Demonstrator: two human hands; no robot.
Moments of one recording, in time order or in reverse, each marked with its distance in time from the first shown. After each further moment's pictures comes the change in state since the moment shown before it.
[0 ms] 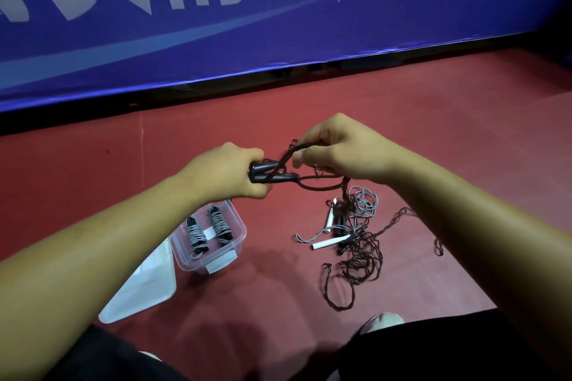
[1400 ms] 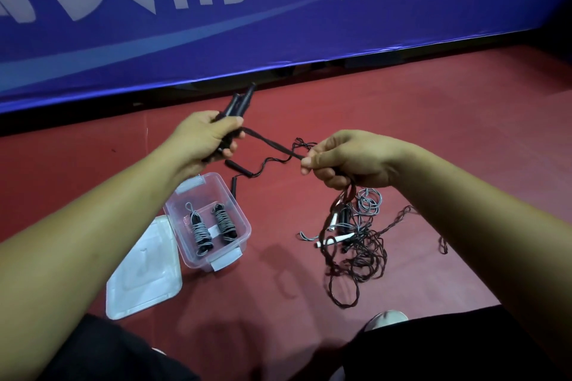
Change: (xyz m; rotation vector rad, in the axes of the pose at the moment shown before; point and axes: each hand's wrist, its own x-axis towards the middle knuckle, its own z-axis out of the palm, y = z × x) left_hand 0.013 -0.025 -0.025 -1.294 0.231 -0.412; right_hand 0.012 0.032 0.011 0.575 -0.236 0.338
